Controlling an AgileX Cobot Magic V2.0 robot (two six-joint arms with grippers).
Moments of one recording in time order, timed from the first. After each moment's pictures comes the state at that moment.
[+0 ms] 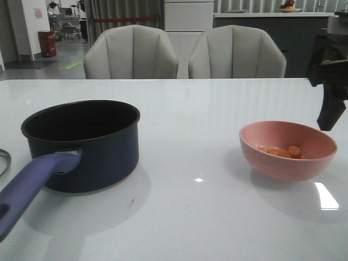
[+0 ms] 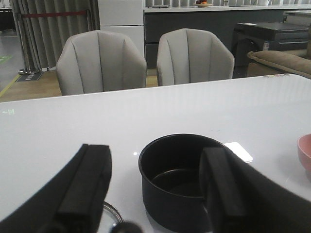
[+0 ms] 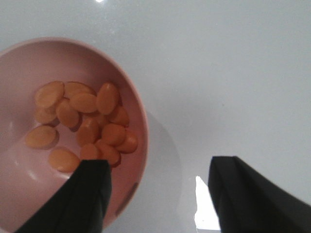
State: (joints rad) left arm -0.30 0.12 -0.32 0.02 0.33 -0.04; right arm 0.10 1.58 -0.98 0.08 0.58 0.13
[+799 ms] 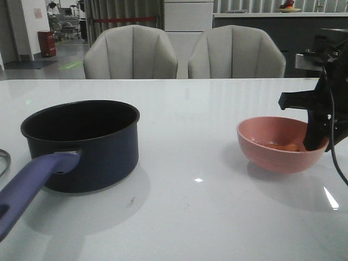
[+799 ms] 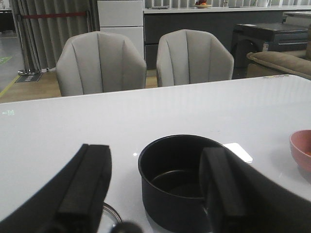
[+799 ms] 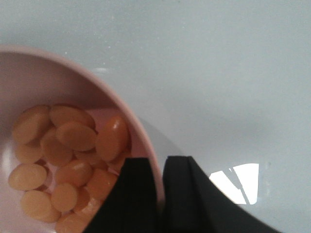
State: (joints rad) left arm -0.30 0.12 -0.32 0.02 0.33 -0.04; right arm 0.10 1.85 -1.16 0.14 0.60 0.11
